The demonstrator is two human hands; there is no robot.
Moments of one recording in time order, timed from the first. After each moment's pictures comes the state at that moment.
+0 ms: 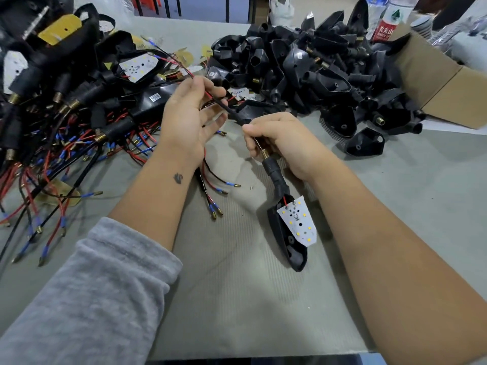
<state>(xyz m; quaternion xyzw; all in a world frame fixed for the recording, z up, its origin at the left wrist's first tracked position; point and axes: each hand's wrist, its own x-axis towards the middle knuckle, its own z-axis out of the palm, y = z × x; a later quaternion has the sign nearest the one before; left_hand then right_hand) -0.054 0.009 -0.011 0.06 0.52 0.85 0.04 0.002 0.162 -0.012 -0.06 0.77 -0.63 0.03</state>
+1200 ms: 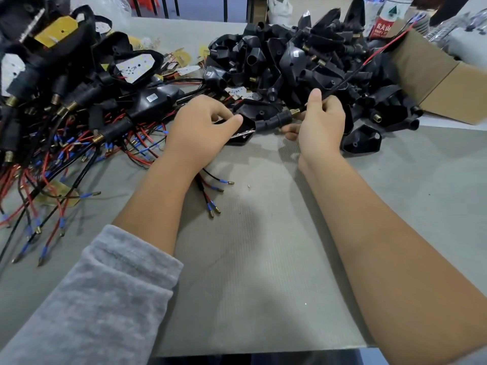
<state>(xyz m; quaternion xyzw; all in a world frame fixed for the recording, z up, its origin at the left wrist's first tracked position) -0.045 0.007 -0.022 0.21 0.88 0.42 -0.13 -0.012 0.181 -0.023 0.24 0.65 -0.65 -0.31</state>
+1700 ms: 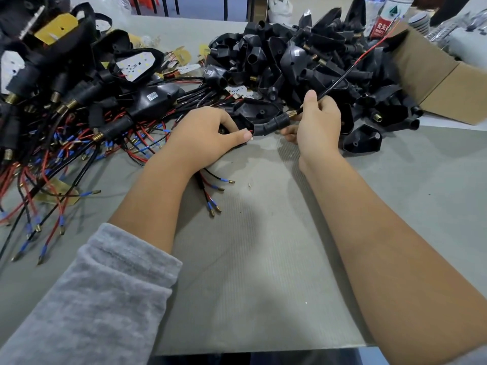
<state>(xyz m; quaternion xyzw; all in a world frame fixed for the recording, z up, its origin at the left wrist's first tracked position) -0.048 0.006 -0.017 0.25 0.91 0.32 -0.03 -0.011 0.179 -0.022 0.23 0.67 -0.64 -0.29</state>
